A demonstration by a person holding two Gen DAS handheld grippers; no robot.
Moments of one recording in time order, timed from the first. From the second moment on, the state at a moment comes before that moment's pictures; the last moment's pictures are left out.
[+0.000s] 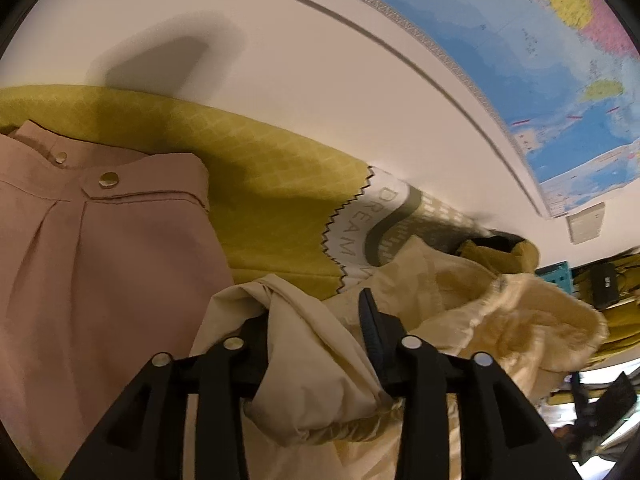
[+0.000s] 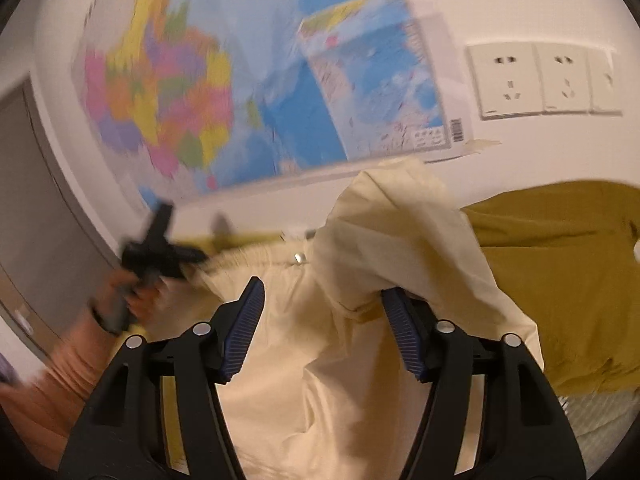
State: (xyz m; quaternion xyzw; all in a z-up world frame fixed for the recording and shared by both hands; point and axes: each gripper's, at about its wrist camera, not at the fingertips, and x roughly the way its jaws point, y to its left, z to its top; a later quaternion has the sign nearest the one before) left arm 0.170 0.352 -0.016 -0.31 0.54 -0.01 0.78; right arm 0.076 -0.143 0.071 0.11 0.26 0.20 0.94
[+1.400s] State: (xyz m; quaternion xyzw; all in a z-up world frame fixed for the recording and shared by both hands) left arm -0.064 0.265 0.018 -0.17 0.38 -0.08 0.91; right arm -0.068 -0.249 -0.002 0.20 0.24 0.23 0.92
